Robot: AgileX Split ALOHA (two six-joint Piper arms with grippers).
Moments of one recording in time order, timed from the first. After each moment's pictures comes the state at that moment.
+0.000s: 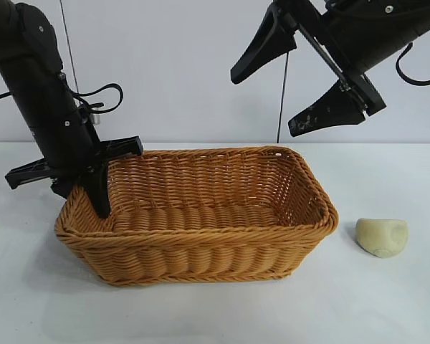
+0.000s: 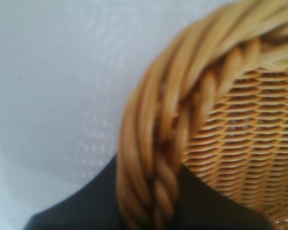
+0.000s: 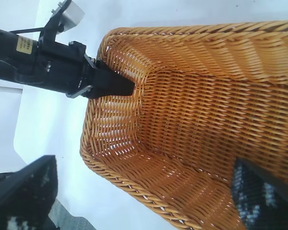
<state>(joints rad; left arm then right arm) -0.26 2.16 -1.49 -0.35 0.90 -0.15 0.18 1.70 -1.17 0.94 0.80 -0.43</state>
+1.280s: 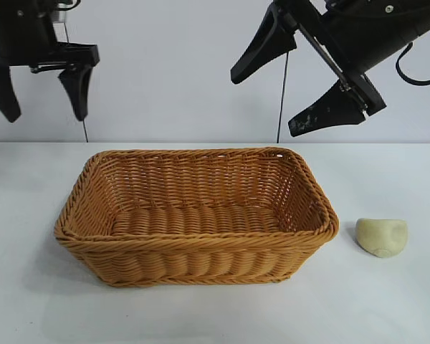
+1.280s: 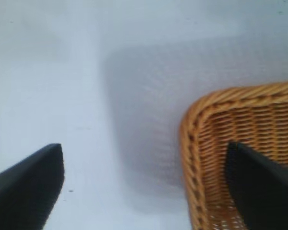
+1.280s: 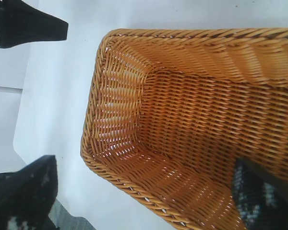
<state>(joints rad) -0.02 2.07 -1.84 0.02 1.21 -0.11 0.18 1.70 -1.17 0.94 0.80 -0.43</state>
